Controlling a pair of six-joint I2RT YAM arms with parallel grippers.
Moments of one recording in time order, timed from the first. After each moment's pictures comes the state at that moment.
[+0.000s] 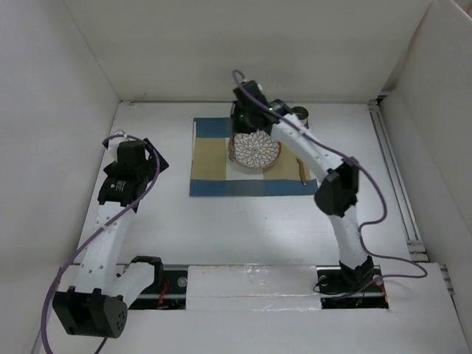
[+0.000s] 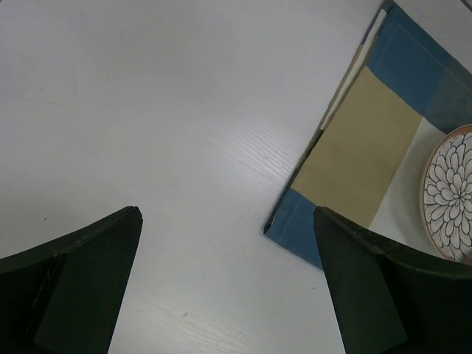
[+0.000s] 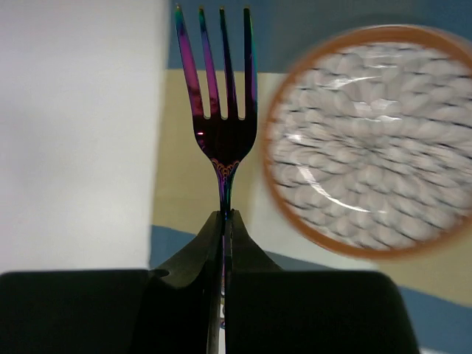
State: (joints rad) left arm -0.09 0.96 0.95 -0.67 -0.34 -0.62; right arm 0.64 2.13 2.21 -0.83 0.17 0.61
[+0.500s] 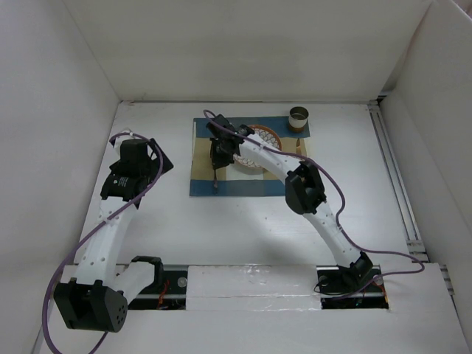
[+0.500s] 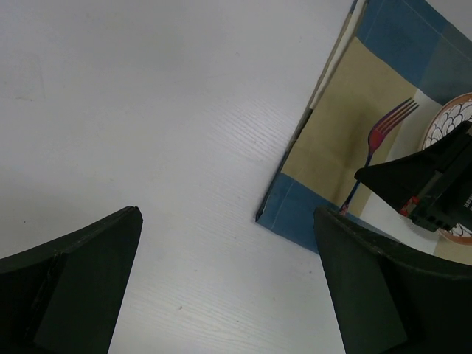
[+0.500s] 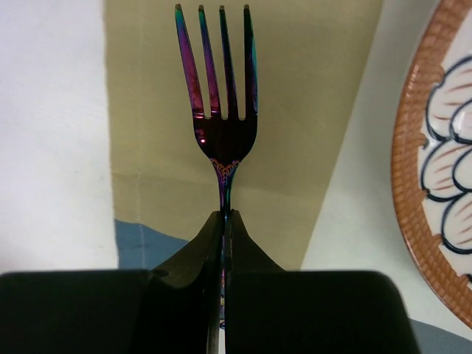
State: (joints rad) left arm -0.09 1.00 0.95 -0.66 -0.26 -0.59; right arm 0.77 2.55 2.41 -0.87 0.01 0.68
